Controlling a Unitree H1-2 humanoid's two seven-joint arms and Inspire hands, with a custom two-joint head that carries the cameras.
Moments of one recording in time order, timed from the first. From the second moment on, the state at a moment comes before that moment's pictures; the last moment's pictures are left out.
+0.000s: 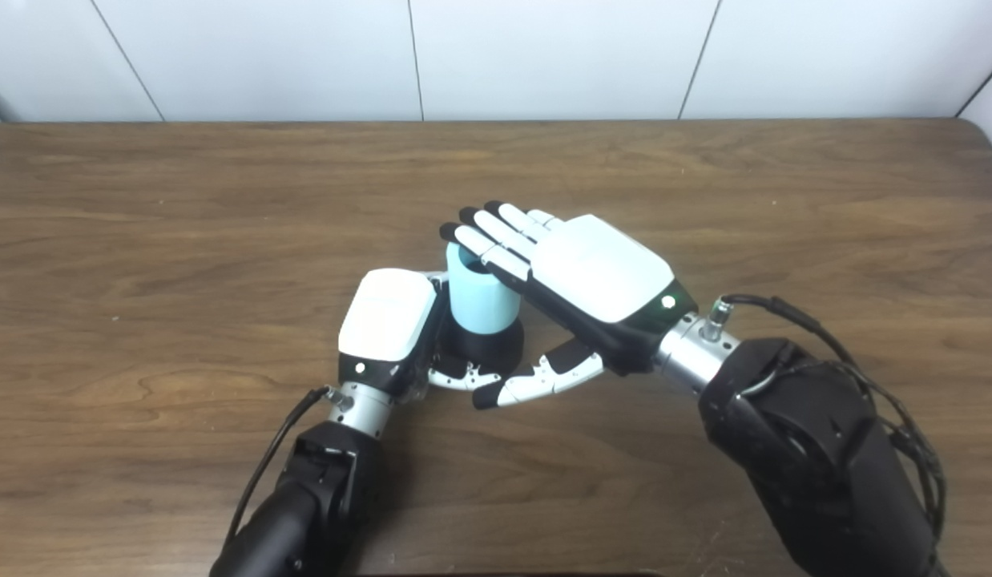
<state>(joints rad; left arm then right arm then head) -0.10 0.09 -0.58 -0.09 1.19 0.26 0.09 -0.19 -0.40 0.27 -0.70 -0.82 0.07 0.72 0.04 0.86</state>
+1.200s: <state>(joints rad) -0.10 0.12 -0.49 -0.12 0.97 0.14 0.03 -0.13 -0.36 0.12 -0.69 -0.77 0.15 0.68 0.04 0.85</state>
